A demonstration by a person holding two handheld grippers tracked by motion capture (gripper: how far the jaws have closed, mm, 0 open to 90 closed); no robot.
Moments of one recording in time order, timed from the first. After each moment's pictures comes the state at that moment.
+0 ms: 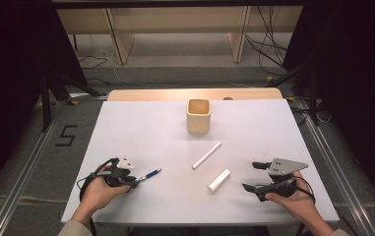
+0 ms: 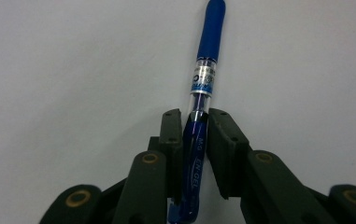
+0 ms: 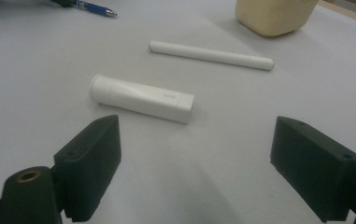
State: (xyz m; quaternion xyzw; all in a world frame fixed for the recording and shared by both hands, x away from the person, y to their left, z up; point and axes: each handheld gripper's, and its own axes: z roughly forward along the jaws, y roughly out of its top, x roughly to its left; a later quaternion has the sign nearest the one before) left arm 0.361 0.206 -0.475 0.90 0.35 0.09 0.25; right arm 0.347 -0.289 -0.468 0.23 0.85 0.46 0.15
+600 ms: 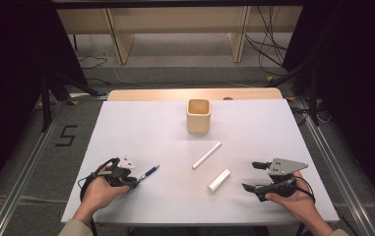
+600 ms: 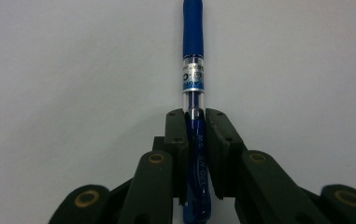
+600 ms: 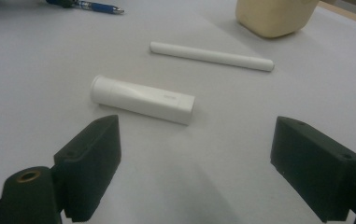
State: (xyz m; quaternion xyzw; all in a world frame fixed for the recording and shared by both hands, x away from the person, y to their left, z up) left arm 0.361 0.205 -0.474 0.89 0.36 0.09 0.25; right arm 0.347 -0.289 -0.467 0.23 0.85 0.46 0.15
